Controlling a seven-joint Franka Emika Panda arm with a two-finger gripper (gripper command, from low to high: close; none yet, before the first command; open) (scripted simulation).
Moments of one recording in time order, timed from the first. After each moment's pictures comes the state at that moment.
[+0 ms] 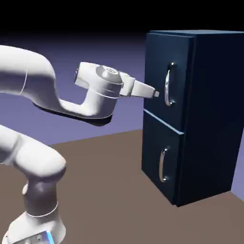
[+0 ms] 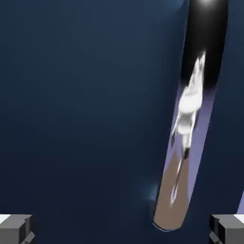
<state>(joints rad) 0.52 -0.86 -0.51 -2.66 -1.88 2.87 2.25</state>
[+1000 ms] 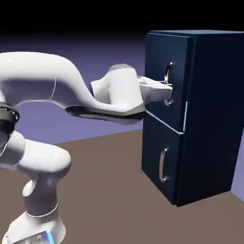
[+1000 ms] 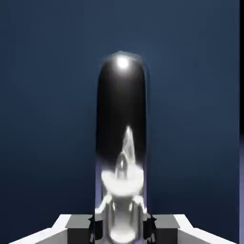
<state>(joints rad) 0.70 -0.85 -0.64 -2.57 -2.55 2.69 2.90</state>
